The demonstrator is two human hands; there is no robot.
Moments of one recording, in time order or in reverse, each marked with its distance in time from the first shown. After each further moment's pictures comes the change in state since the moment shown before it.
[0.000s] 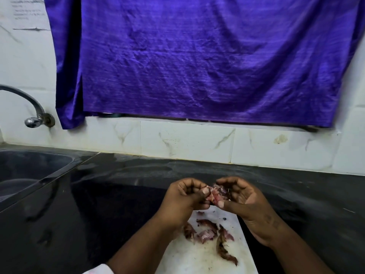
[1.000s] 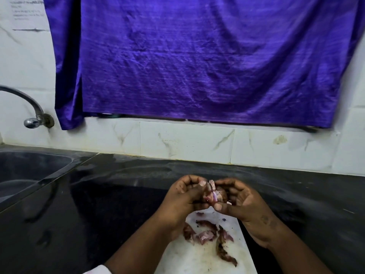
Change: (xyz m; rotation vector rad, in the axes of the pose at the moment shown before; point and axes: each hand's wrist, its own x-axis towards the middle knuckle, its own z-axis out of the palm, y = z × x) left_hand -0.004 0.009 0.003 -0.136 -0.027 -0.059; right_hand -0.003 -0.008 0.006 -0.010 -0.028 0.076
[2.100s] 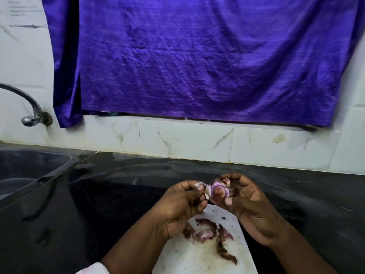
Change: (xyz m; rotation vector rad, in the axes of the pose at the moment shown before) left_hand -0.001 0.007 0.000 -0.237 0.039 -0.269; right_hand 0.004 0.003 -0.004 0.383 -0.106 -0.023
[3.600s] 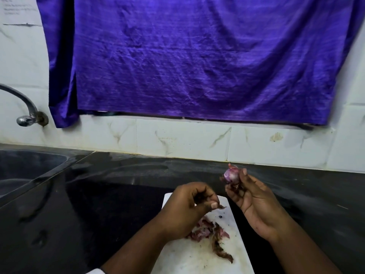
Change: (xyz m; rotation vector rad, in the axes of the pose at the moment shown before) left_hand 0.001 -0.015 -0.002 0.899 -0.176 0.585; right_hand 0.004 -0.010 -0.008 0.141 0.316 0.035
